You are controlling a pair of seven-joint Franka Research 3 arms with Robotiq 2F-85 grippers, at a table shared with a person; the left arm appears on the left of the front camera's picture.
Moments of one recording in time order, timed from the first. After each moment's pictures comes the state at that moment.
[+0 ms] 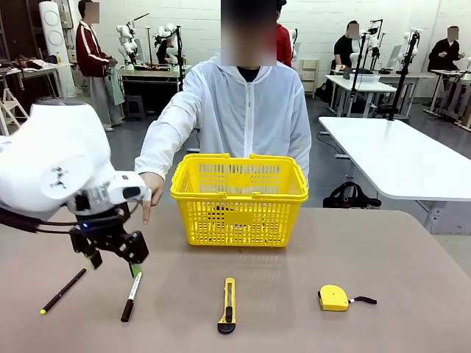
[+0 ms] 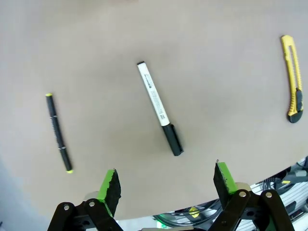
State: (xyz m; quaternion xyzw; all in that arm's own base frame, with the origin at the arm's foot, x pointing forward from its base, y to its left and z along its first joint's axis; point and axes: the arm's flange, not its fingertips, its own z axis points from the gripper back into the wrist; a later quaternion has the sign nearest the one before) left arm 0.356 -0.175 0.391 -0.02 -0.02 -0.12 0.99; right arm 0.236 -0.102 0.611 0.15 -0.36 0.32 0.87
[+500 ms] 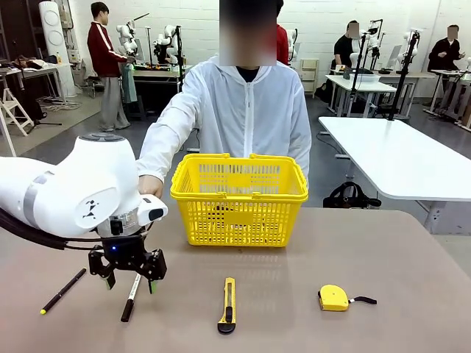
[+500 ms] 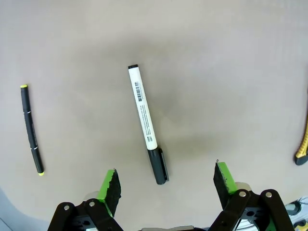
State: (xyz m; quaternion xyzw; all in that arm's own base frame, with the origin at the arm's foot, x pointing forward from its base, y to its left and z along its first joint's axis) left arm 0.364 -0.201 0.344 0.00 -0.01 -0.03 1.00; right arm 0.236 -0.102 0.611 0.15 -0.36 0.32 0.87
